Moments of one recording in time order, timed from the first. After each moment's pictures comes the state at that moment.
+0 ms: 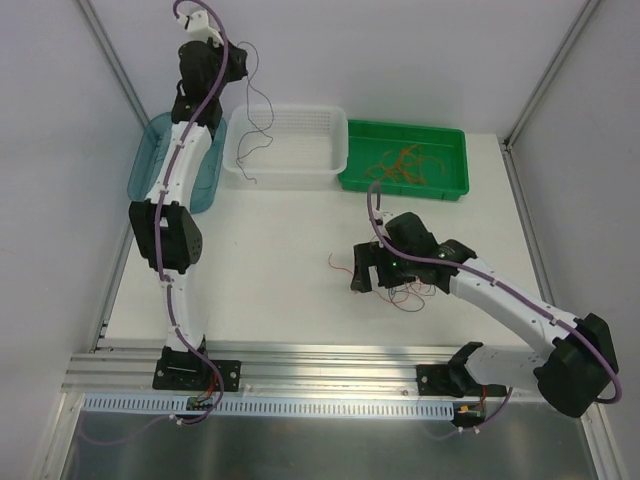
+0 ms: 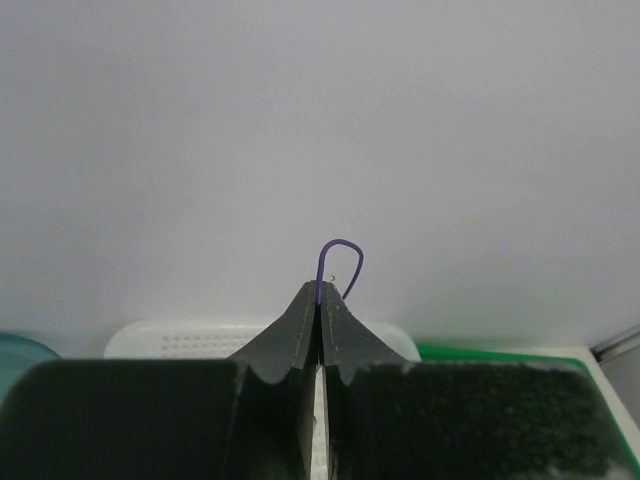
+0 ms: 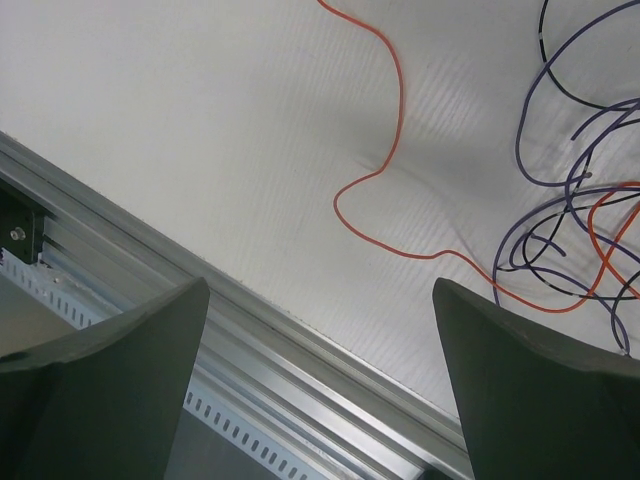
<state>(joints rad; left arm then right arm) -0.10 2.08 2.23 -0.03 0.09 -0.38 0.71 1.17 0.88 -0.63 -0.16 0.43</state>
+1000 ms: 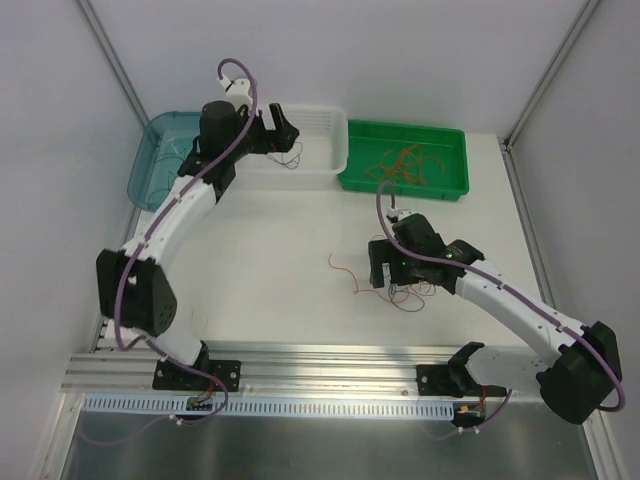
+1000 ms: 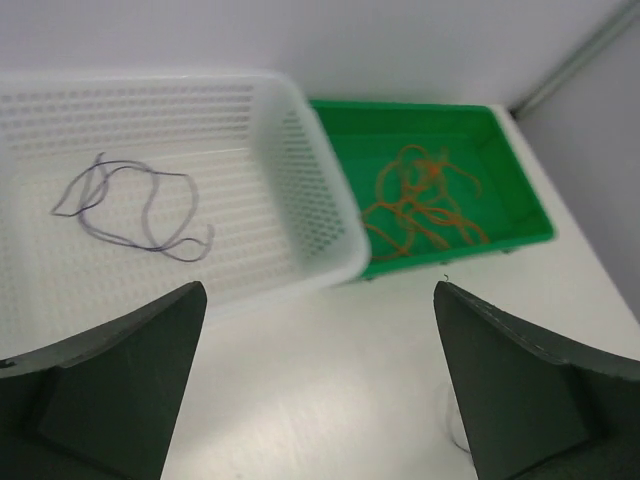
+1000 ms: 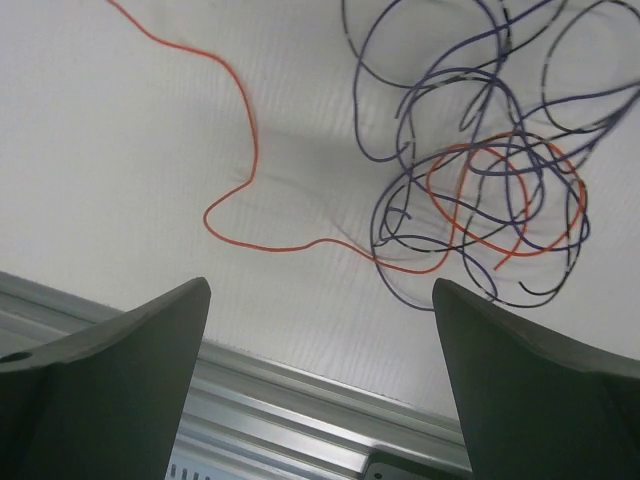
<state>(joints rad) -0.25 1.68 1.50 -0.06 0.20 -0.32 0.68 1.16 0.88 -0.71 0.06 0.42</state>
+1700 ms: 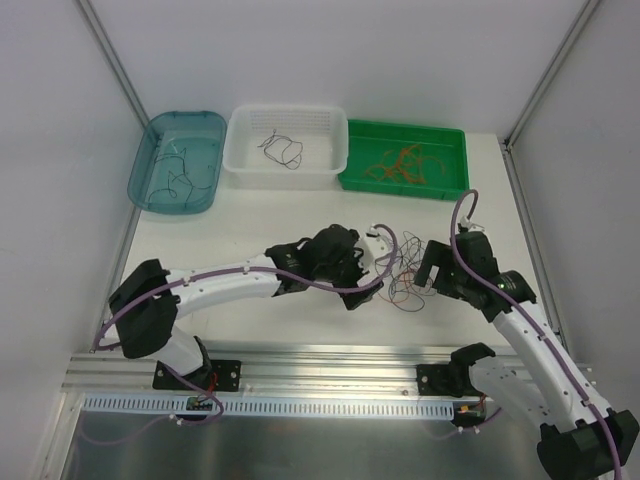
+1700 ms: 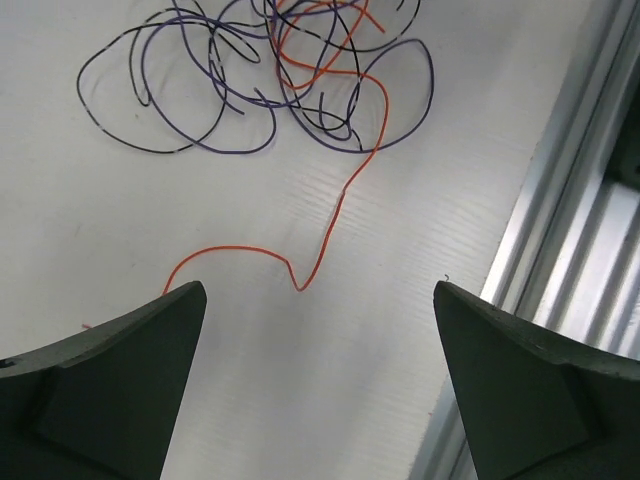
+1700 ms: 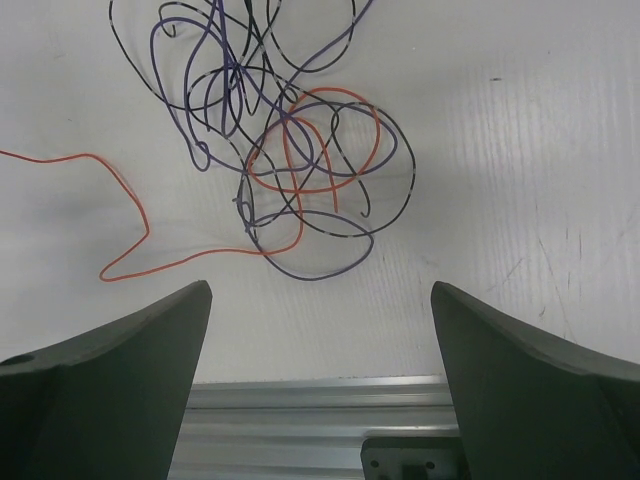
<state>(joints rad) -1.04 1.51 1.04 -0.18 0.13 0.04 0.37 0.80 0.73 -0.85 0.14 0.58</state>
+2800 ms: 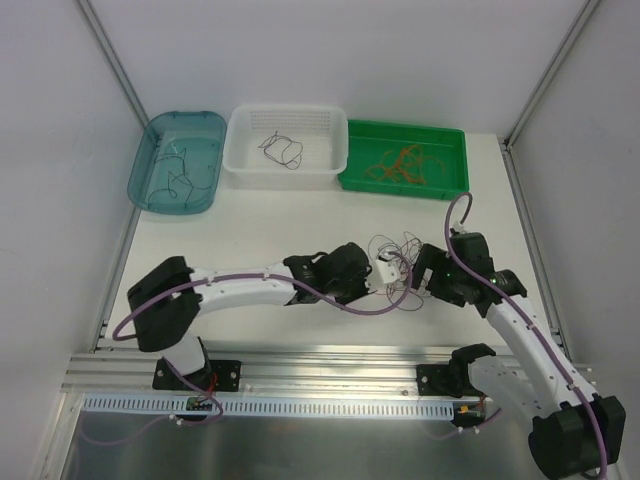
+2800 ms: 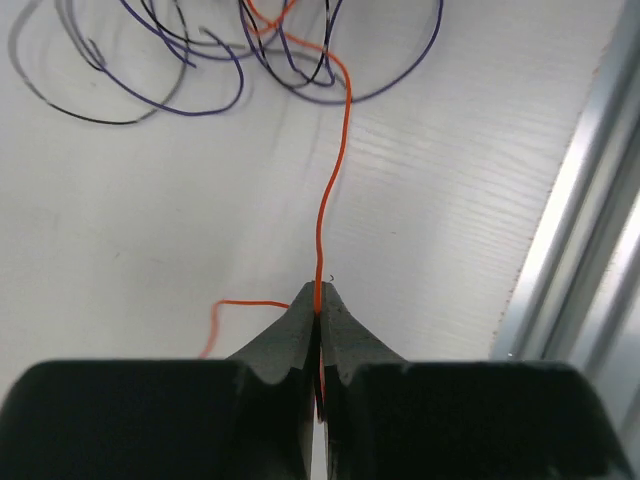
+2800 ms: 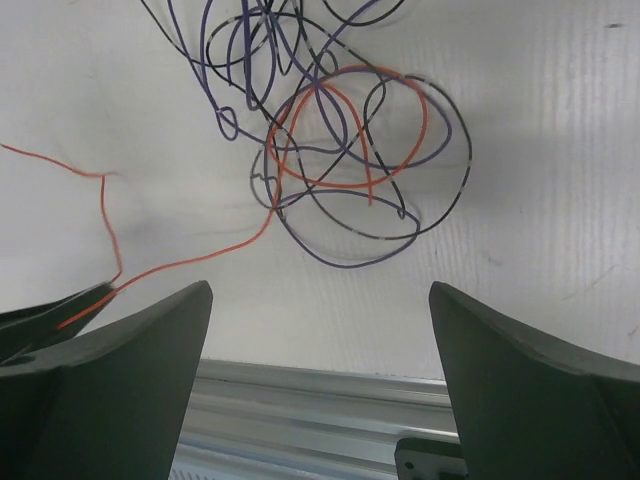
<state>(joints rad) -1.13 1.71 1.08 -0.21 0.02 0.21 0.28 0.82 0.64 -0.78 -0.06 0.58</state>
